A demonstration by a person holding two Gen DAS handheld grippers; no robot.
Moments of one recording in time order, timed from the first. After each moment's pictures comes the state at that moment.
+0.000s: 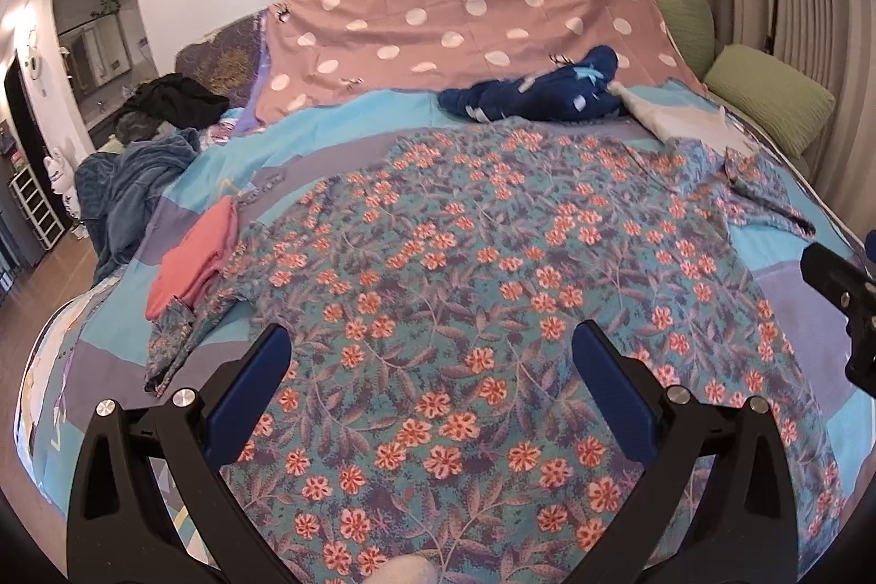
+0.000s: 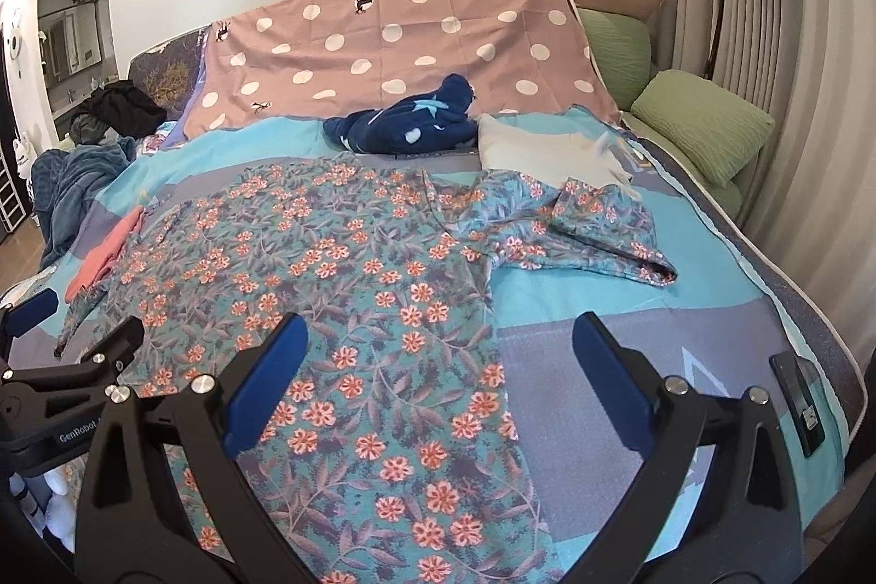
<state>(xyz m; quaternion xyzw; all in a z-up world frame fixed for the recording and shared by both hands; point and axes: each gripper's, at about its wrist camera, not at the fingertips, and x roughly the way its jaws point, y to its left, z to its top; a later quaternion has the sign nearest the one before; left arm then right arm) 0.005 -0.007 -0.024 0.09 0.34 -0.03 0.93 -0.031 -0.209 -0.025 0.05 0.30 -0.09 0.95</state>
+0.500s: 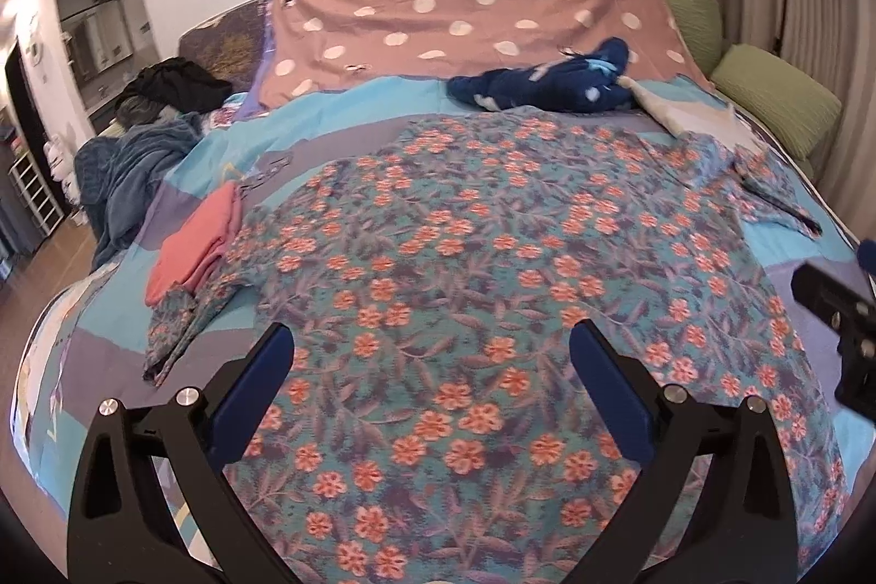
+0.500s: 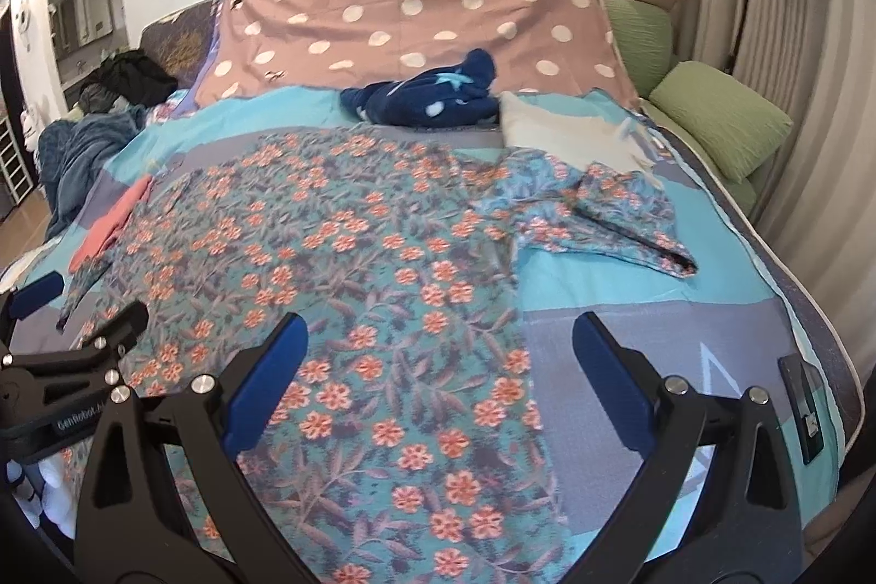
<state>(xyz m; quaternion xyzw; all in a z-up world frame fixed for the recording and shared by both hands) 0.008 0.012 -0.029 0.08 0.35 -0.01 0.93 -0.016 -0.186 -0.033 0.03 0.34 -0.06 0.94</state>
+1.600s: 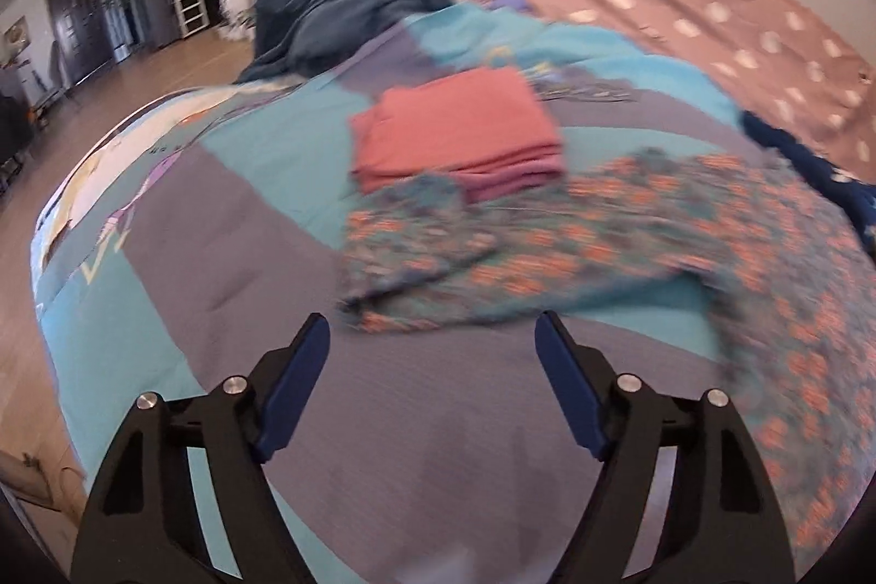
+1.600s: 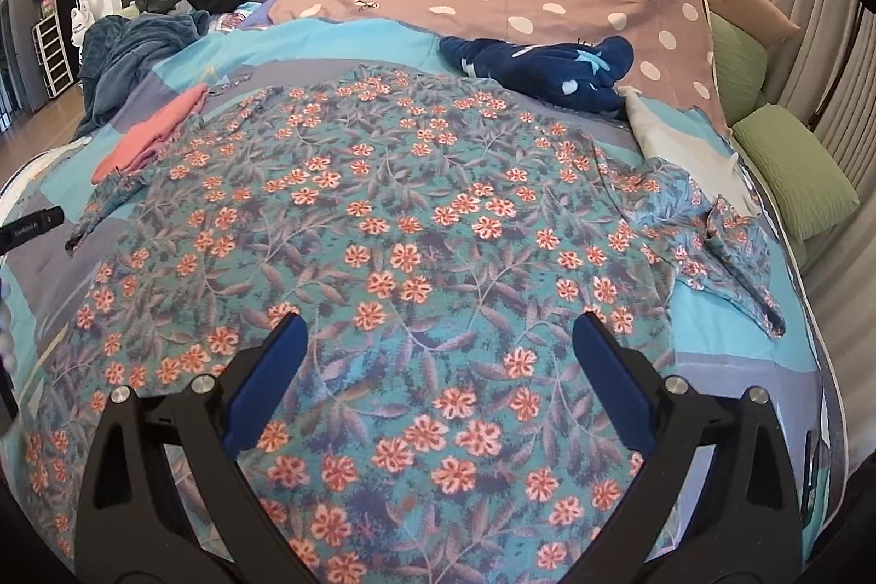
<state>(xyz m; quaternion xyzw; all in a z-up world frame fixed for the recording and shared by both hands) 0.068 0.305 -0.094 -0.10 0.42 0.22 0.88 0.050 -0.099 -0.060 -0.05 0.40 0.01 0.92</state>
